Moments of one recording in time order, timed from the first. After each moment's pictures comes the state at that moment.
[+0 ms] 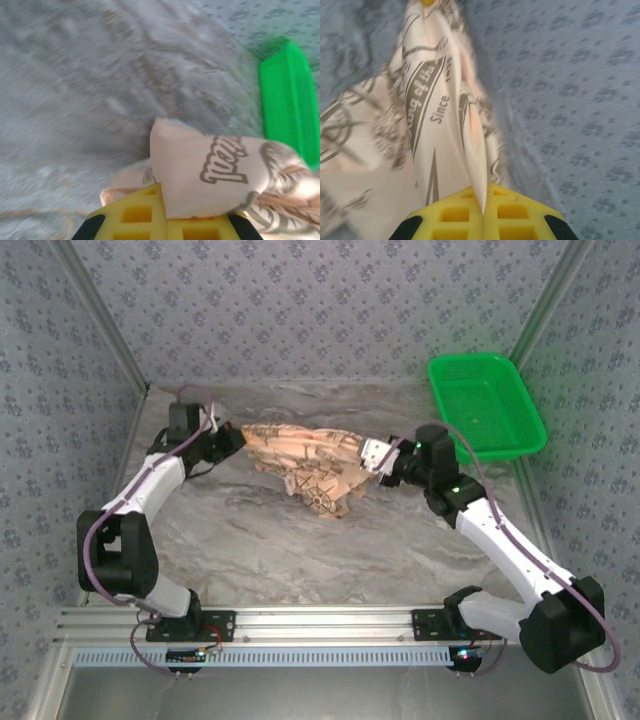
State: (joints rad) left arm -0.09 1.52 1.03 -0.28 0.50 -0.61; right arm 0.45 1.15 0.87 -0.17 -0.32 -0.89
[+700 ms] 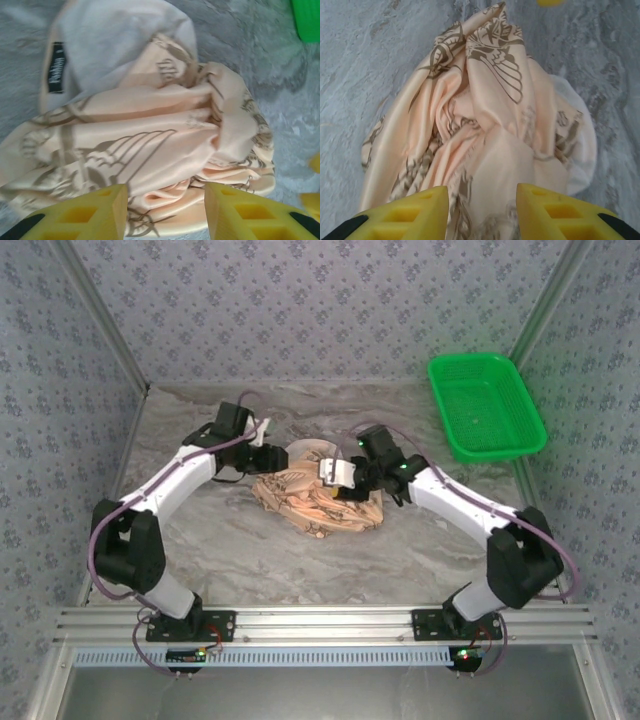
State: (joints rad) left arm -0.38 1.58 1.22 -0.60 0.44 -0.32; right arm 0.62 1.52 1.08 -0.41 -0.35 -0.91
